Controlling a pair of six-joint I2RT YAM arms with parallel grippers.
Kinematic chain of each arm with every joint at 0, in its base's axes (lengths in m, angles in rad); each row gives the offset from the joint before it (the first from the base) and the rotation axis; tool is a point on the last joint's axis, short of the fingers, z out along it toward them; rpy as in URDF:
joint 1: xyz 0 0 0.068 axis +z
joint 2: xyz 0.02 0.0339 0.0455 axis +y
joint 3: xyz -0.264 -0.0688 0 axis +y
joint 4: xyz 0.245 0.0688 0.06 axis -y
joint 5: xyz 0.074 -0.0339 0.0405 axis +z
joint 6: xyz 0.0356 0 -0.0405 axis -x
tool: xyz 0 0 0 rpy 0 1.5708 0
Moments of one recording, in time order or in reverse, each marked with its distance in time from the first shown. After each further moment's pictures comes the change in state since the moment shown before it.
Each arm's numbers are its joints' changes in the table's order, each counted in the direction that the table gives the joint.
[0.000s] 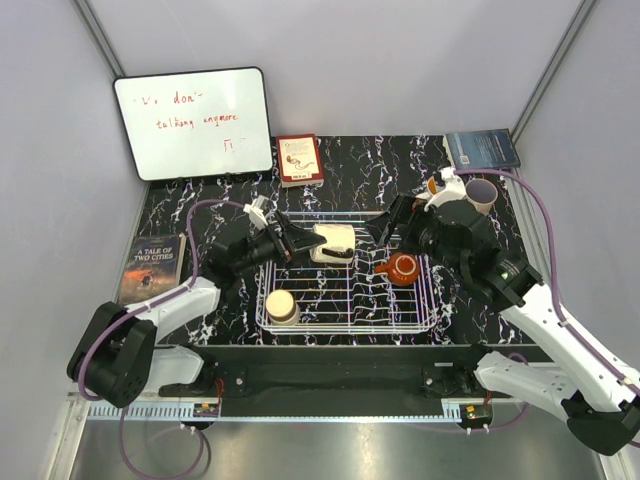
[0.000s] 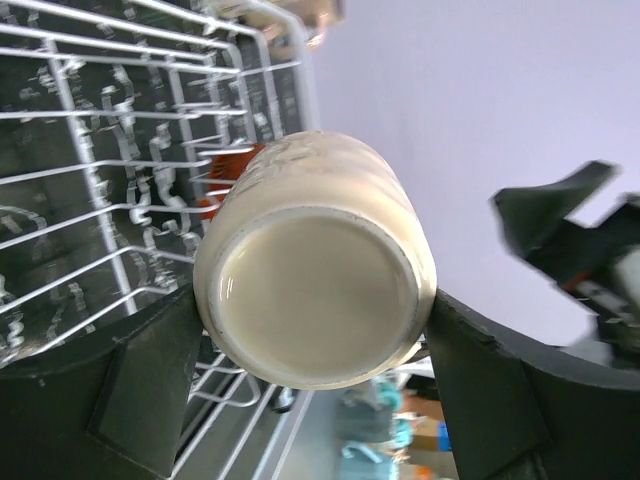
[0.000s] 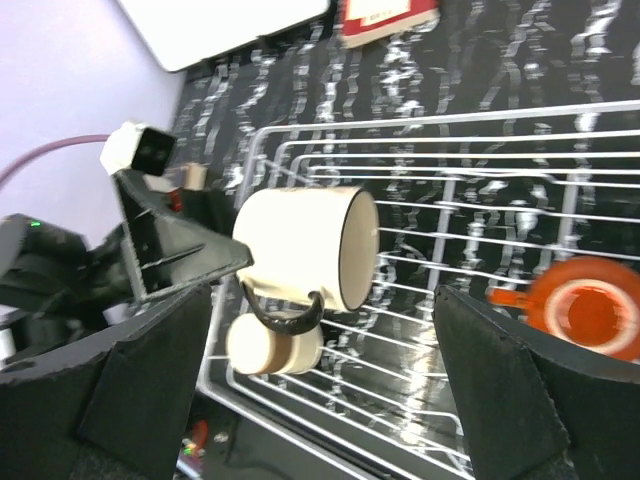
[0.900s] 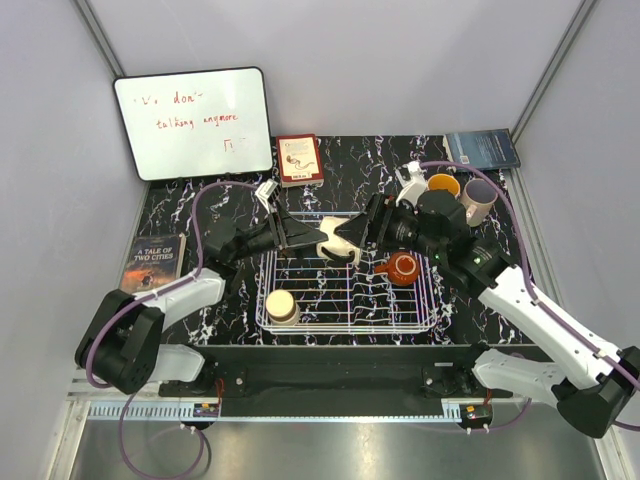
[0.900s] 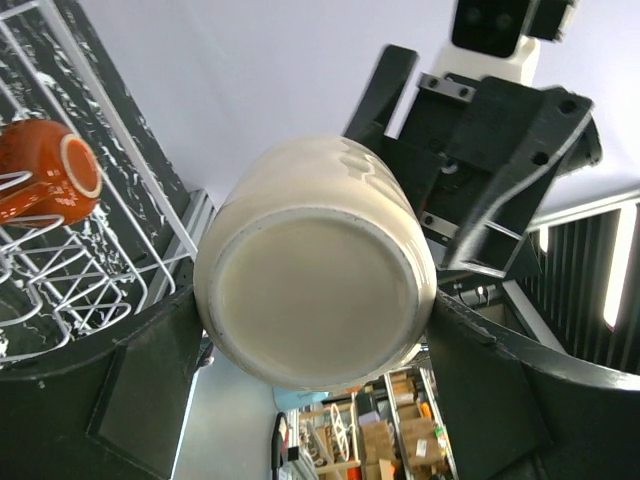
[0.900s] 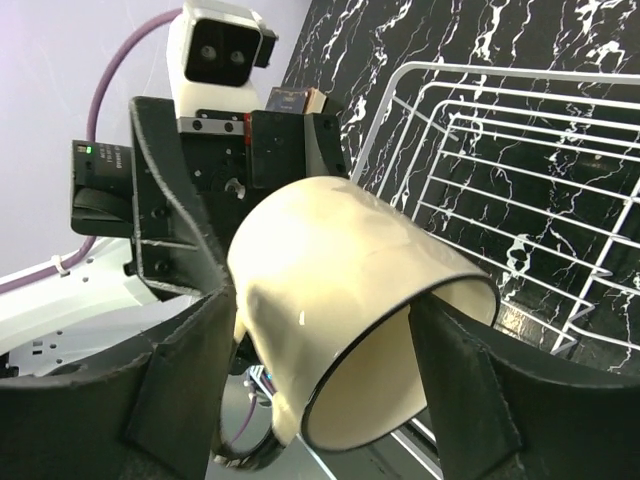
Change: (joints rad) left arm 0.020 0.077 -0.047 0.446 -0.294 0.261; right arm 0.000 0.115 0.026 0.217 0.351 -0.072
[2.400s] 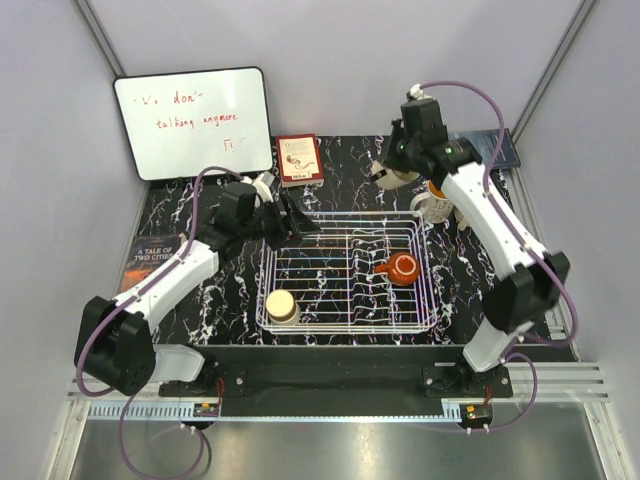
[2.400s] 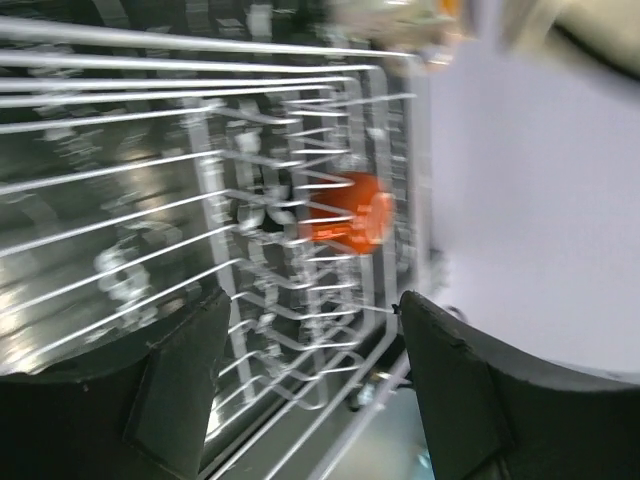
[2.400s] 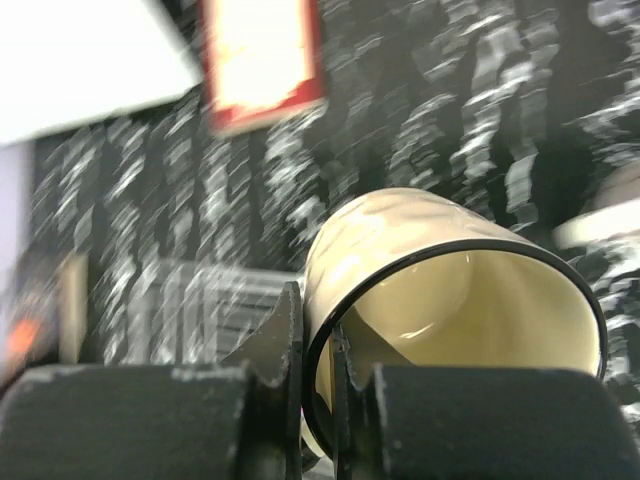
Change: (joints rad) left arm 0.024 0.017 -0.356 -1.086 0.350 -0.581; right arm -0.252 0.569 -0.654 -0.373 -0.254 0.251
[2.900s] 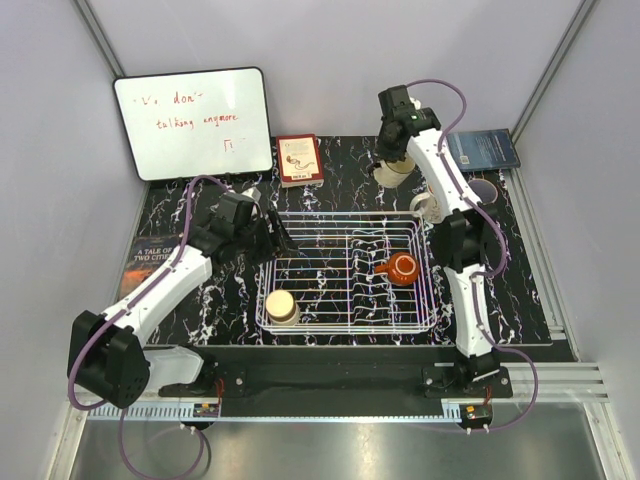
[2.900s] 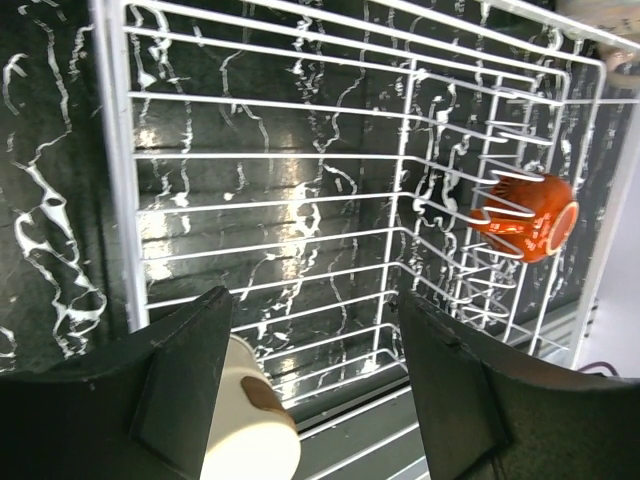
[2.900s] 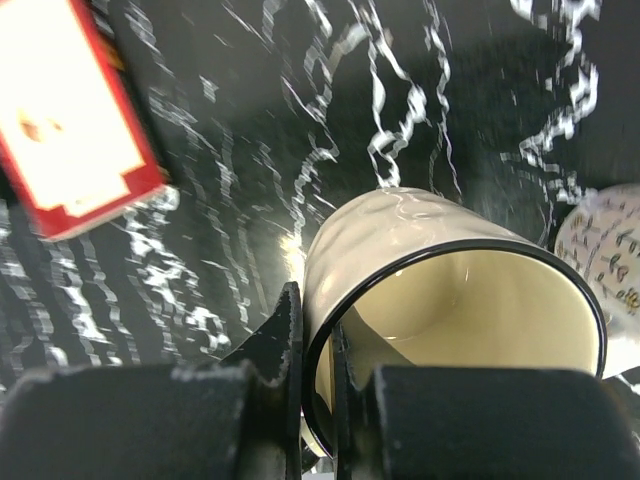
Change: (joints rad) left arm 0.002 -0.095 -0.008 -0.408 0.306 -0.148; right arm -0.124 0.719 -0.777 -0.348 -0.094 -0.034
